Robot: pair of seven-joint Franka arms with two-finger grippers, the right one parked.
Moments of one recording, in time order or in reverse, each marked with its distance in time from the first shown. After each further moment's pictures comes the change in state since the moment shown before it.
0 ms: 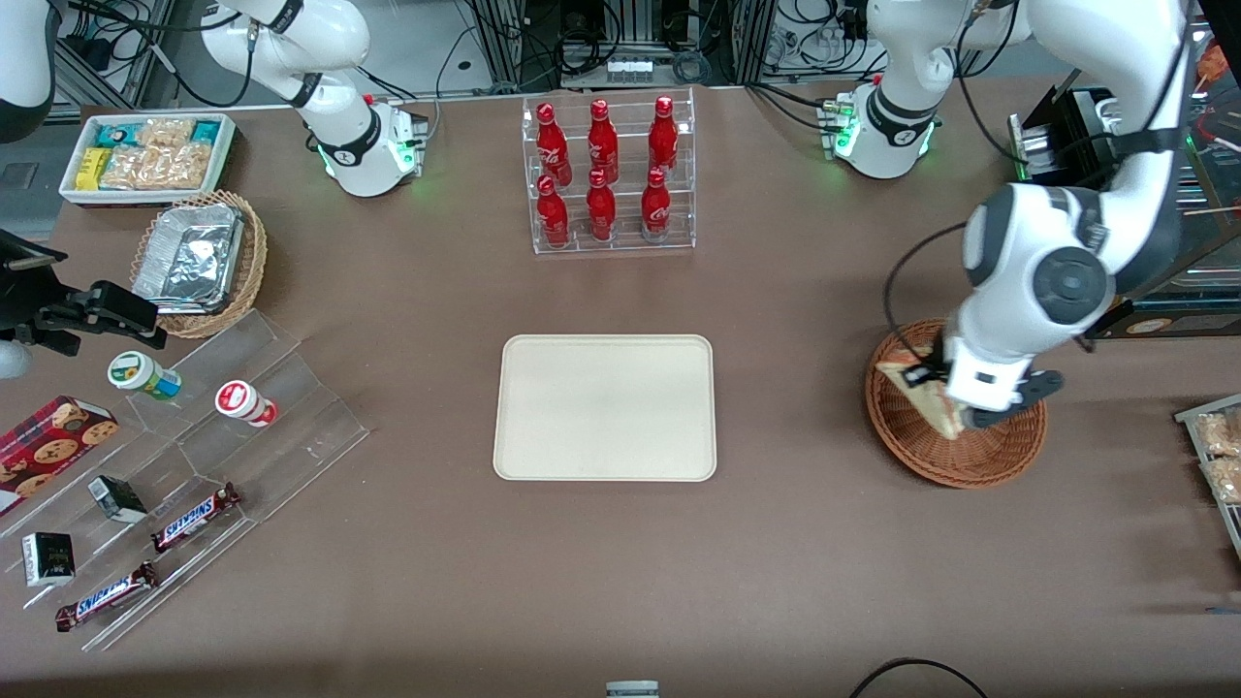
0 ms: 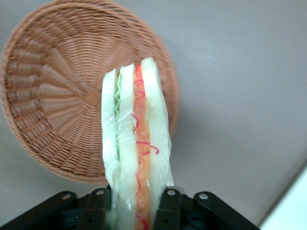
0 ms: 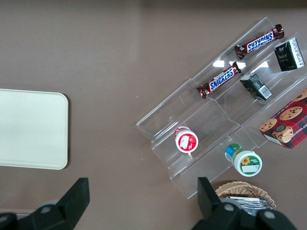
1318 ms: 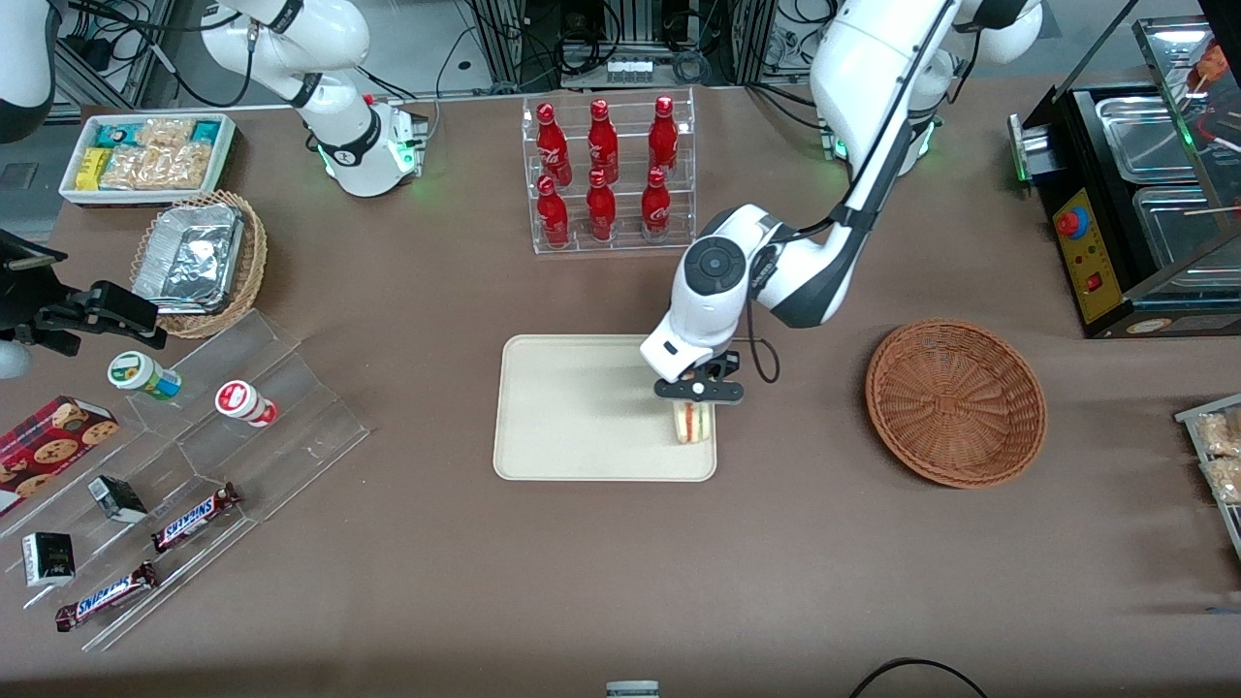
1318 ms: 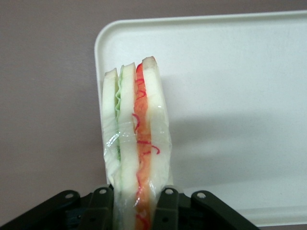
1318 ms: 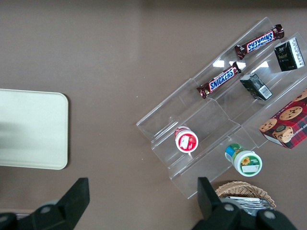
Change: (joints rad) arm -0.445 0.355 -0.010 0.177 -0.002 0.322 0.003
